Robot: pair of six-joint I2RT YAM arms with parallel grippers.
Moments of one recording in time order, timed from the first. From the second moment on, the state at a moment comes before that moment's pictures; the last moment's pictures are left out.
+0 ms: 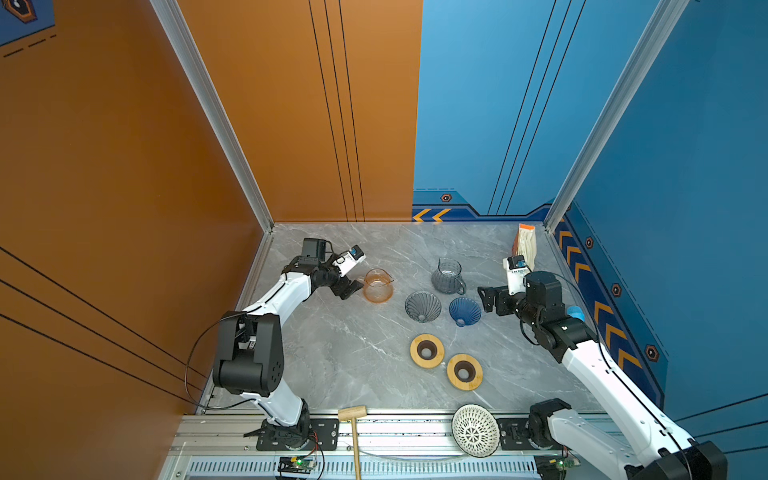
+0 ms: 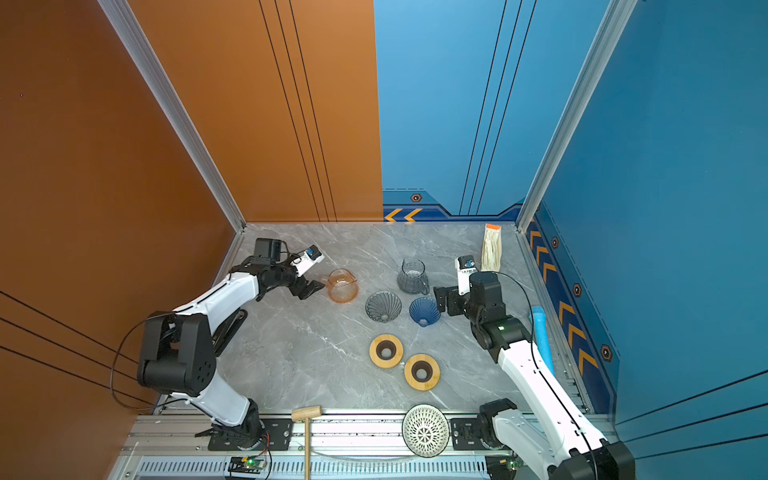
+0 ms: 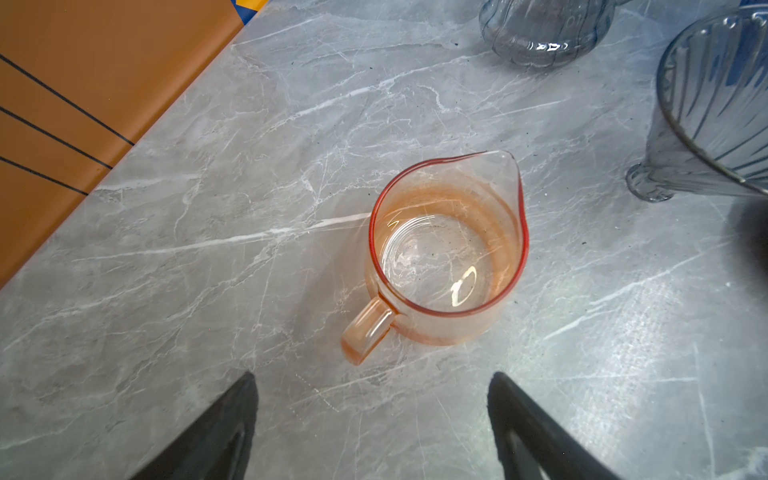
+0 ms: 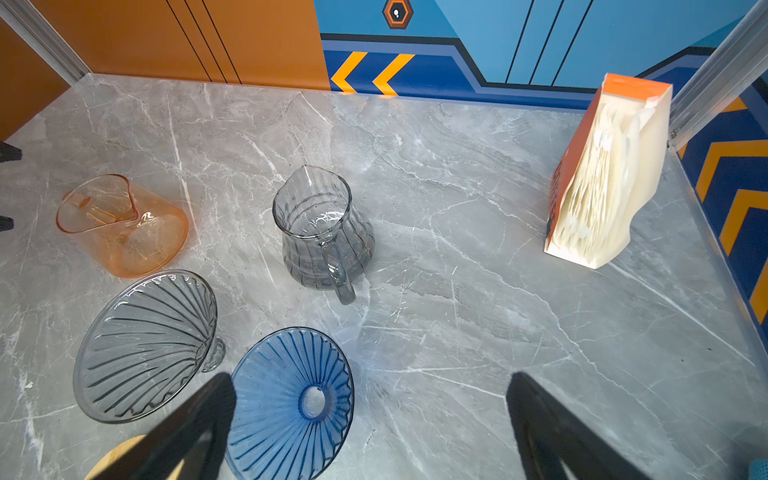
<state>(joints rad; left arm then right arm) -0.09 1.67 1.13 -0.37 0.47 0.75 0.25 0.96 0.74 -0.33 -0.01 0.07</state>
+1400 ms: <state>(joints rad) -0.16 1.84 1.25 -0.60 0.50 0.92 0.26 0.99 0.74 -0.33 0.06 0.02</state>
